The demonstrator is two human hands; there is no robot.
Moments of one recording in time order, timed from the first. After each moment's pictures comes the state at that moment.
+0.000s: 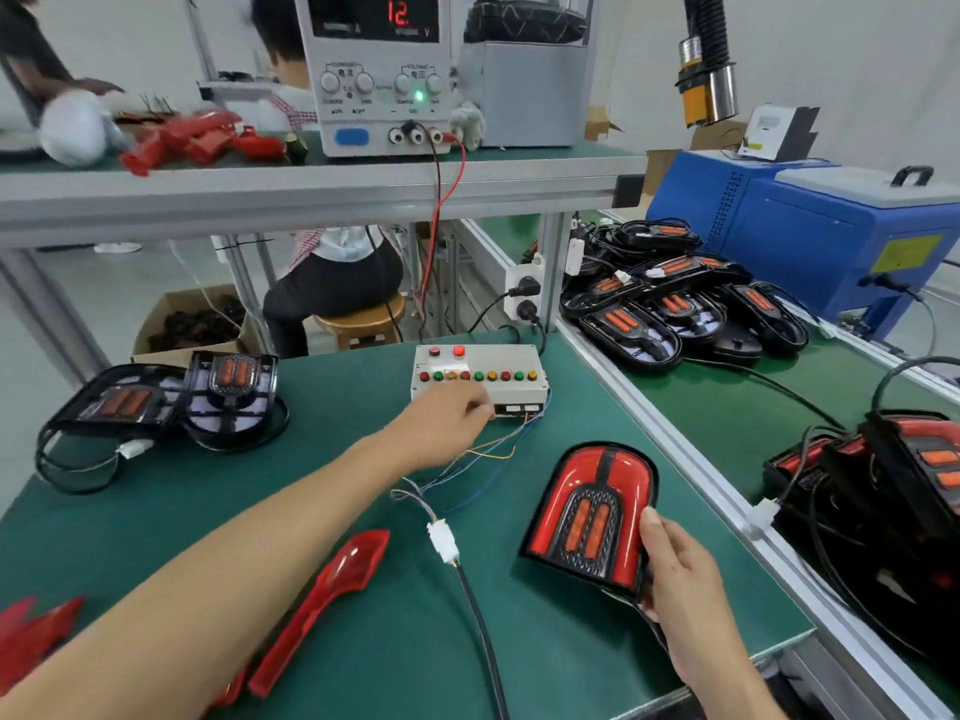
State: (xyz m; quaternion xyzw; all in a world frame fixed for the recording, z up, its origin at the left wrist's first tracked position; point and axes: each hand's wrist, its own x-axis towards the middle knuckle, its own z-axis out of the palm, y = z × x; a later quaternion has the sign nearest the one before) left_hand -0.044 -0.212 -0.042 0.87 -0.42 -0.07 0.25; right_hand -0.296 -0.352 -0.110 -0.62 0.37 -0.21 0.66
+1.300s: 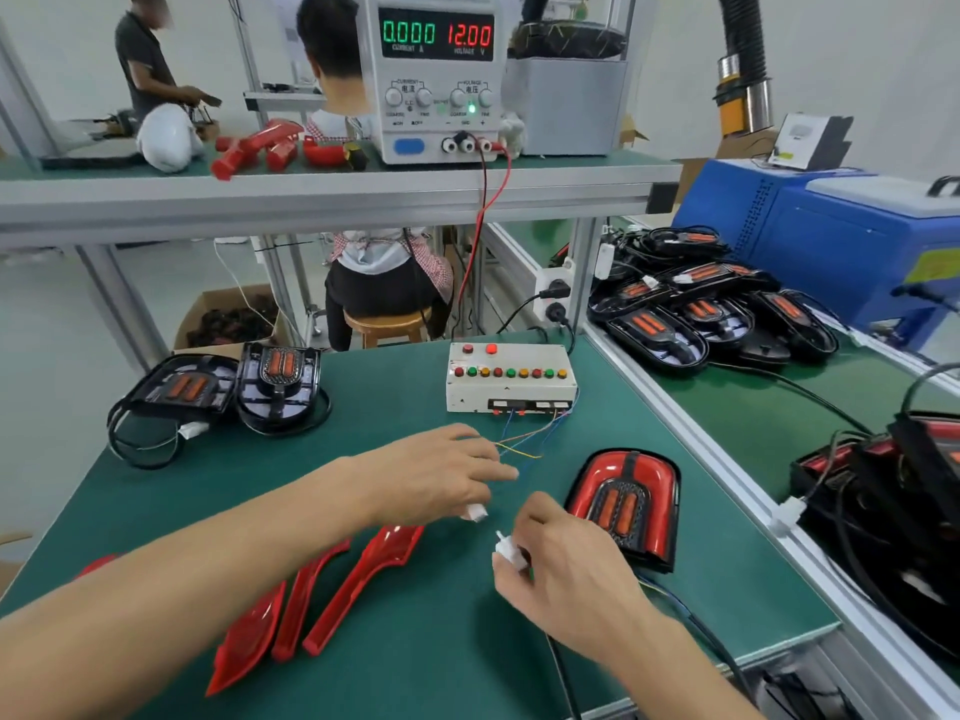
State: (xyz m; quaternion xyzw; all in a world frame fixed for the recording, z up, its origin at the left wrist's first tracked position) left_hand -0.066 -0.127 -0.047 0.65 -0.74 0.10 -0.14; right_hand -0.253 -0.259 -0.075 -0.98 0.02 -0.15 0.11
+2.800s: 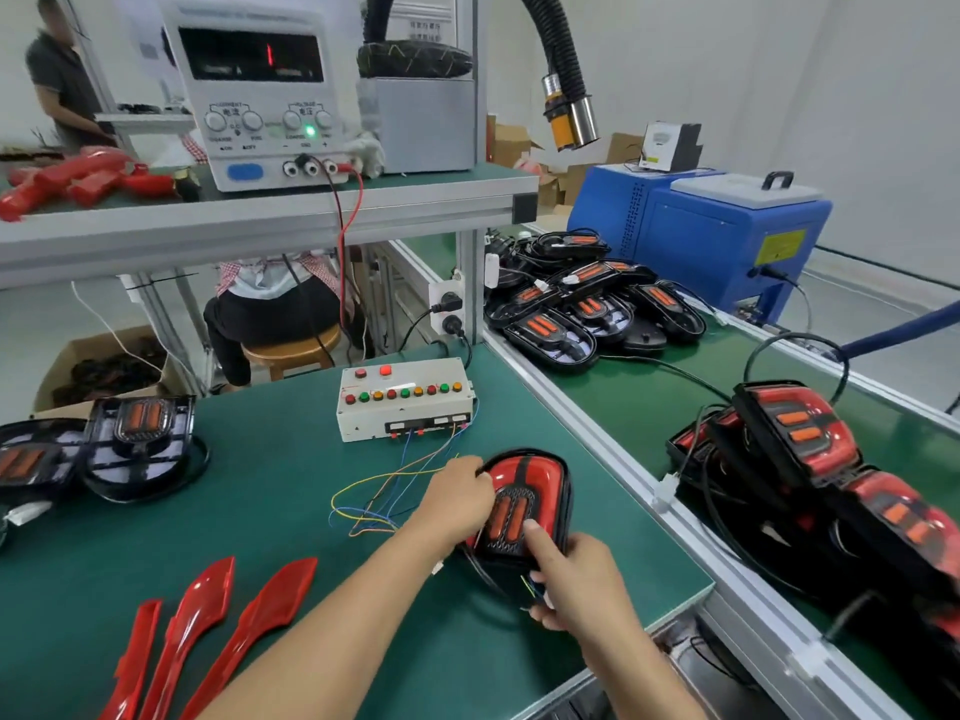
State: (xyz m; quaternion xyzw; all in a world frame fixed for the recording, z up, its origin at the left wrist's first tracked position) left_hand -0.144 -0.268 -0.078 0.86 -0.26 -0.23 0.37; right_hand -0.296 -0.327 -0.092 -0.69 0.46 -0.10 0.55
